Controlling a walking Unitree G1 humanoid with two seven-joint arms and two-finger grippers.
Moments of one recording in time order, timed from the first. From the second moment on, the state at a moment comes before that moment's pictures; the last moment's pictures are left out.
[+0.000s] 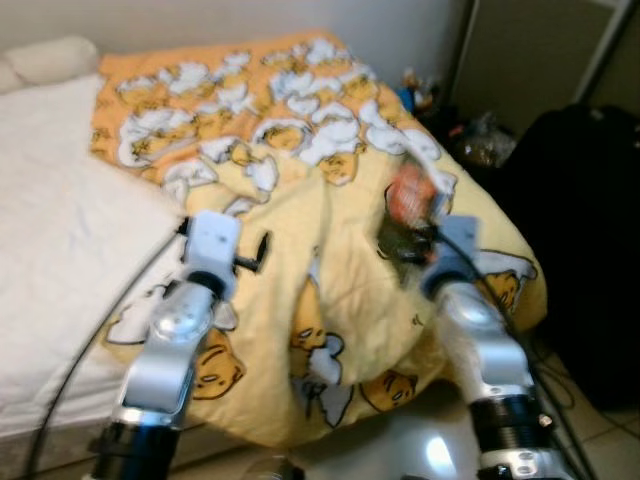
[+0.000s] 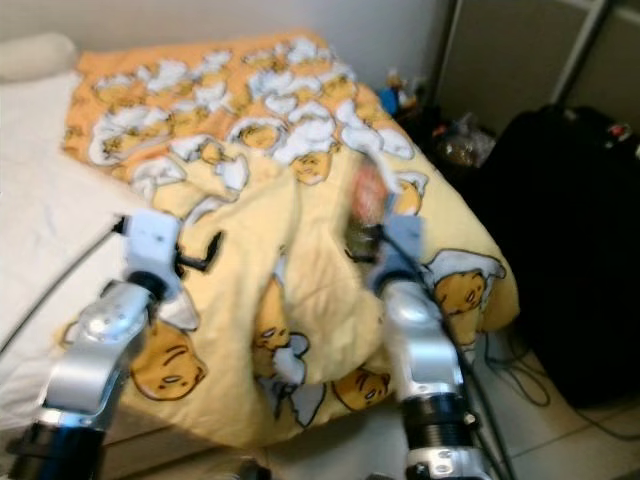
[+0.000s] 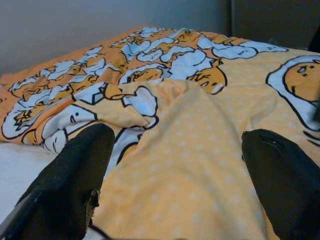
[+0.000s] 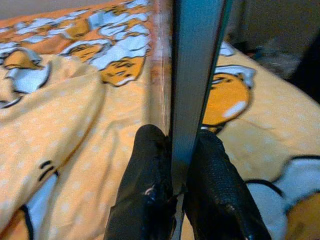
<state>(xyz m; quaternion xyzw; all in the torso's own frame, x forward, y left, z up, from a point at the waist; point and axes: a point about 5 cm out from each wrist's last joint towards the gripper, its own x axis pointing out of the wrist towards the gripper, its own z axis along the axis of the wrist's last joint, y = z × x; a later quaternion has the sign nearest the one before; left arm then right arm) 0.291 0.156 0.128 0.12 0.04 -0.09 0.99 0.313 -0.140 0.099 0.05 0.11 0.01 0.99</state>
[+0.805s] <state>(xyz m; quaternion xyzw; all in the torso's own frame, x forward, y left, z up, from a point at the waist) 0.291 0.157 0.127 0.13 0.05 -0.09 0.99 0.313 -0.138 0.100 0.05 0.11 0.01 0.99</state>
